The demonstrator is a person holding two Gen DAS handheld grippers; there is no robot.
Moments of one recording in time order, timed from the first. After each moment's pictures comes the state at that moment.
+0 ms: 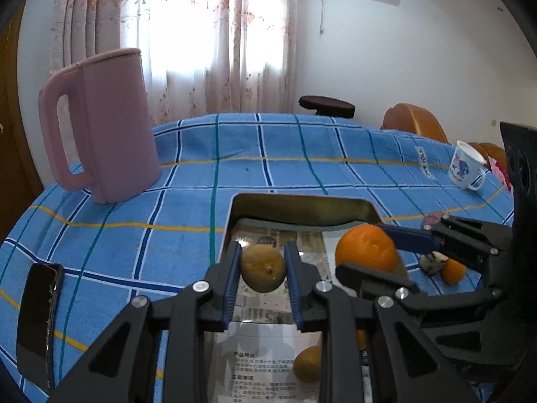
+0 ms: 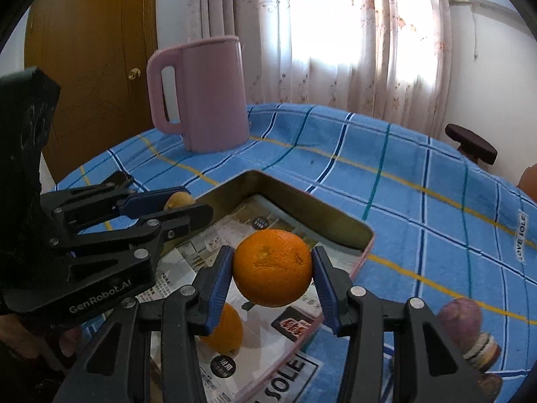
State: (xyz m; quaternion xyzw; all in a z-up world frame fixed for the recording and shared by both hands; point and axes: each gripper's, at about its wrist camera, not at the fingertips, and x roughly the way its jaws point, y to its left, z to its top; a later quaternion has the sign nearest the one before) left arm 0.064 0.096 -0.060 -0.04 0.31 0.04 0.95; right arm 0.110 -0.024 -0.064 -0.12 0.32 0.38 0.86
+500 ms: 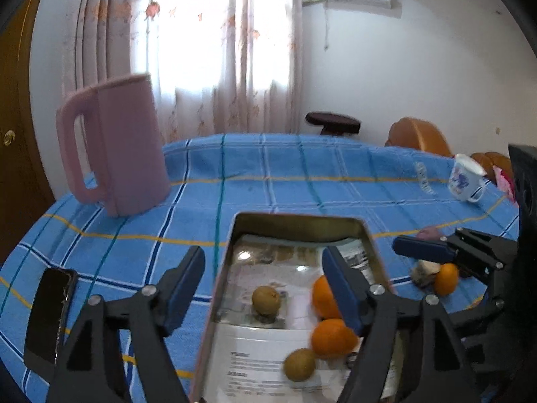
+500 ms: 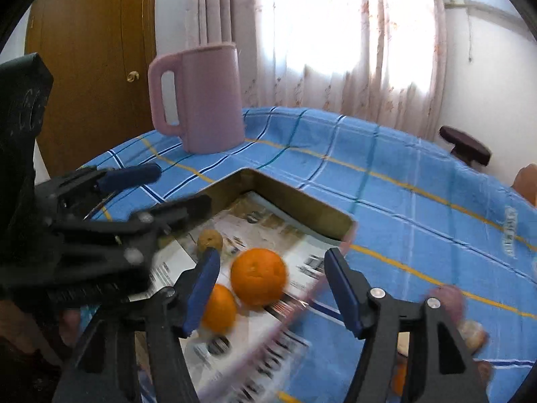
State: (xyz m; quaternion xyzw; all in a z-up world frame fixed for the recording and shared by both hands) left arm 0.044 0.082 -0.038 -0.03 0.27 0.06 0.96; right arm 0.089 -0.069 -0.046 -0.12 0.29 0.35 0.88
